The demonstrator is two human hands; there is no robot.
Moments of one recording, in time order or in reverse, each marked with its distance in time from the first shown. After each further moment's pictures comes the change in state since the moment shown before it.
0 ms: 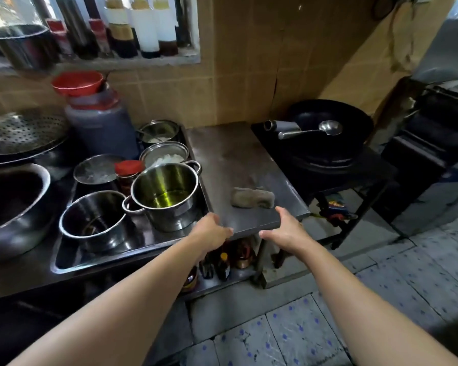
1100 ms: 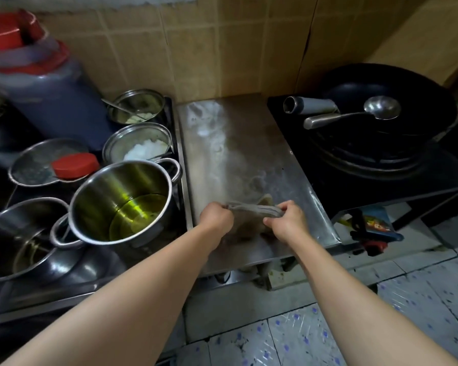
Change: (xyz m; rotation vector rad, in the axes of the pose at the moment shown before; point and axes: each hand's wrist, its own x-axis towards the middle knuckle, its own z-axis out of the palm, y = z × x) left_hand 0.200 0.037 0.053 -0.176 0.110 -0.211; right_hand 0.210 0.007 0.017 0.139 0.131 0.130
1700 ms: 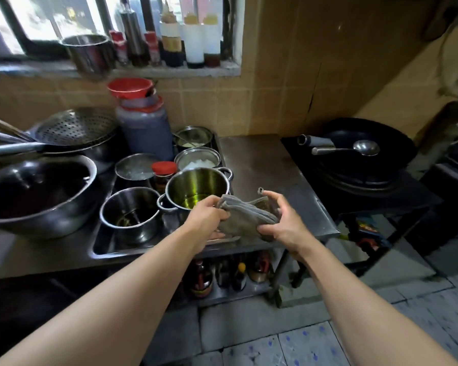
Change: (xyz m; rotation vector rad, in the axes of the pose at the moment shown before) left_hand -0.186 -0.061 -0.143 -0.462 -0.110 0.234; right_hand -0.211 -0.038 -0.013 0.318 -0.290 -0.535
